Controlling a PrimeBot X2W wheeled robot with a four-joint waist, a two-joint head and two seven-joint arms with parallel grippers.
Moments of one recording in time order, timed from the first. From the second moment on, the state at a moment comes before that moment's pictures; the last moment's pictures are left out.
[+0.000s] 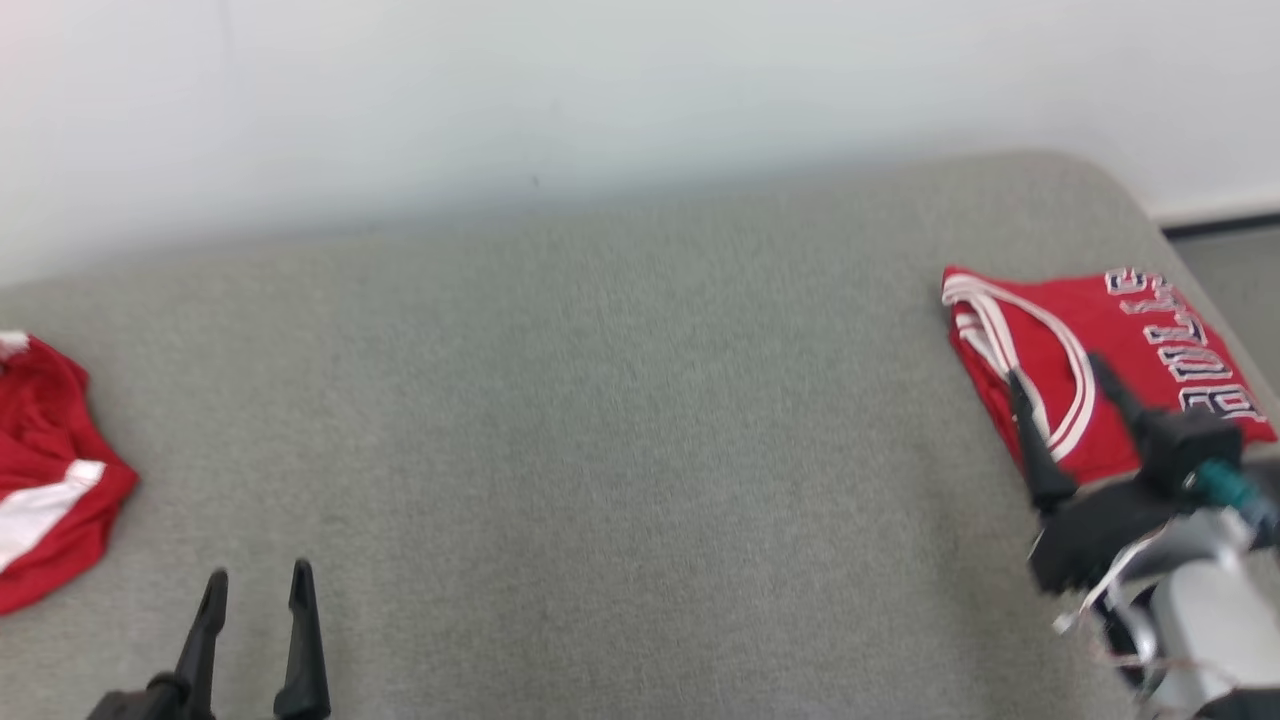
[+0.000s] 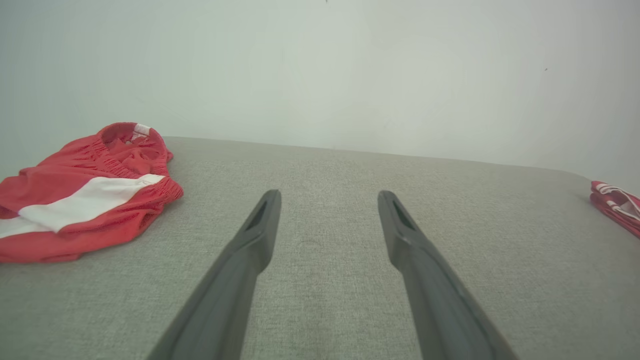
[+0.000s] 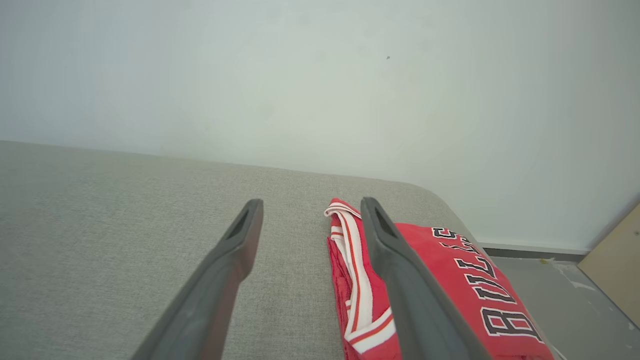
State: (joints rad) left arm 0.00 0.06 0.12 0.13 -0.18 -0.11 -0.26; right arm -0.41 -0.33 0.12 0.45 0.18 0.13 -0.11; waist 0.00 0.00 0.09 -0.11
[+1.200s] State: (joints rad) left arm 0.11 0.05 0.07 0.16 -0.21 -0.02 -0.26; right arm -0.15 -0.15 0.16 0.43 0.18 0.13 -0.18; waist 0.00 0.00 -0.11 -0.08
